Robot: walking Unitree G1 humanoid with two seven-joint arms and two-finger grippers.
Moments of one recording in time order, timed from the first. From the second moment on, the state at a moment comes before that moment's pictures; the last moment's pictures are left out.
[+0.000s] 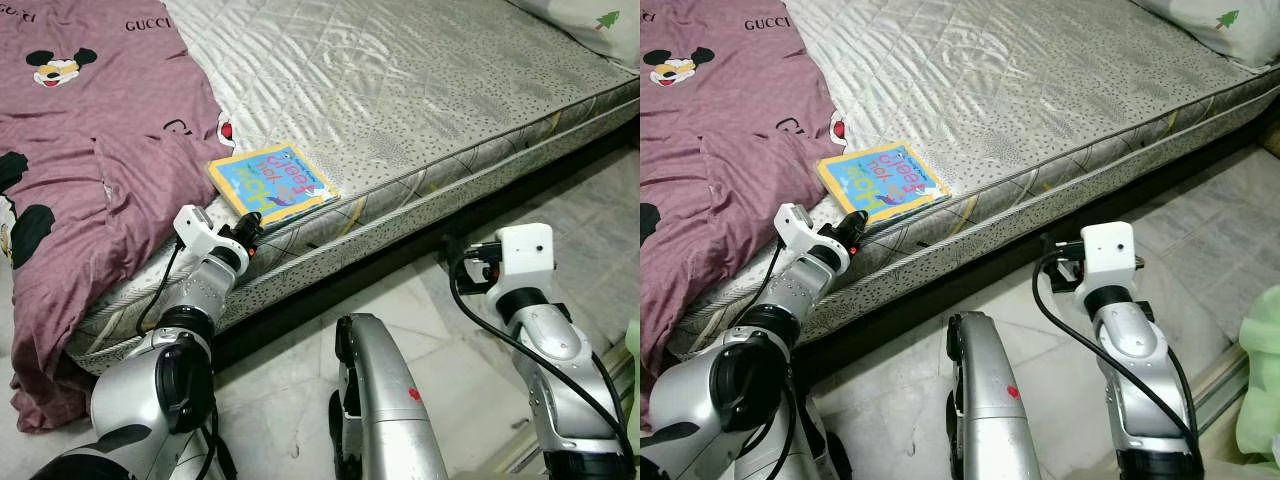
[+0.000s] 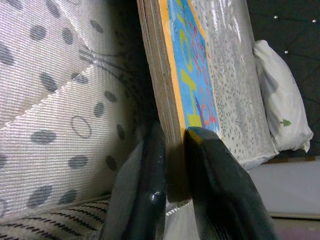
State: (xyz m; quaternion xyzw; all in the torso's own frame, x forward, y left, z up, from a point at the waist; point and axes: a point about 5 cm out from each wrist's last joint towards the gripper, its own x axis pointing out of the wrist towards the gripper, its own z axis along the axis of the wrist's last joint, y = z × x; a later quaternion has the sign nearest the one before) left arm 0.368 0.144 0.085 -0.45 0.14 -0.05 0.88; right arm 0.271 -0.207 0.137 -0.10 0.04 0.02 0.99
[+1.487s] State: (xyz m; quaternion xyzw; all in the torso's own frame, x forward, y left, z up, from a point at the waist) left arm 0.281 0.183 0.118 0.04 -0.05 -0.01 1.00; right arm 0.327 -0.117 0.121 0.13 0.01 0.08 0.99
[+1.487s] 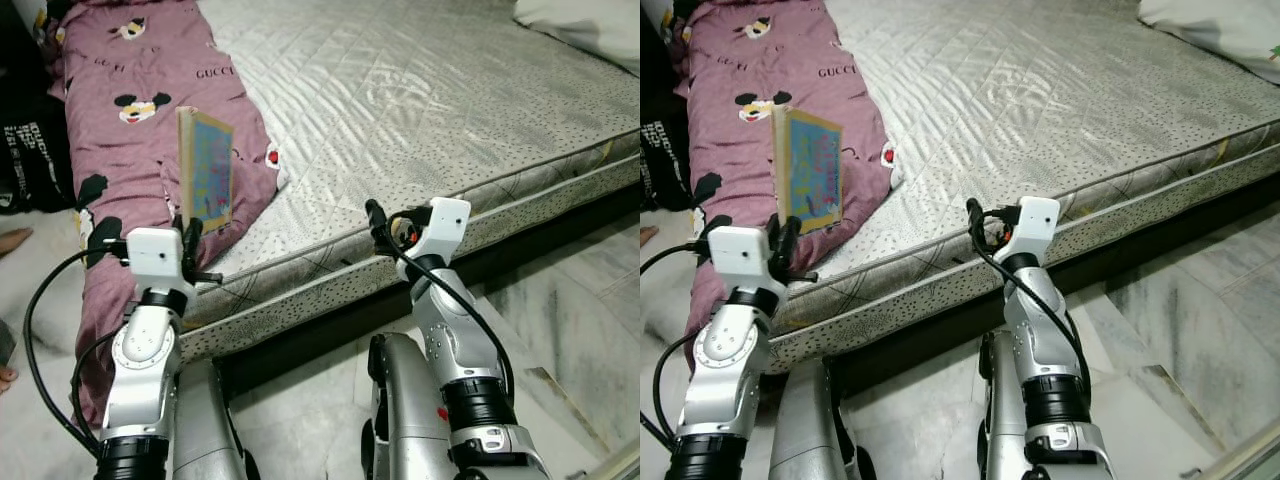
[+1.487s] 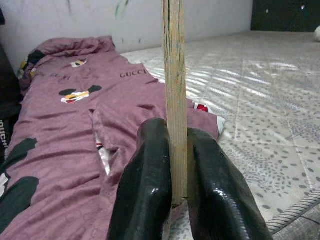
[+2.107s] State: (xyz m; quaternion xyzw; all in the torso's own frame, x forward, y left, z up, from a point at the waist) left arm 0.288 0.167 0.111 0.08 -0.01 -0.01 1.00; right arm 0.333 -0.117 0.133 0.13 -0.02 0.08 0.99
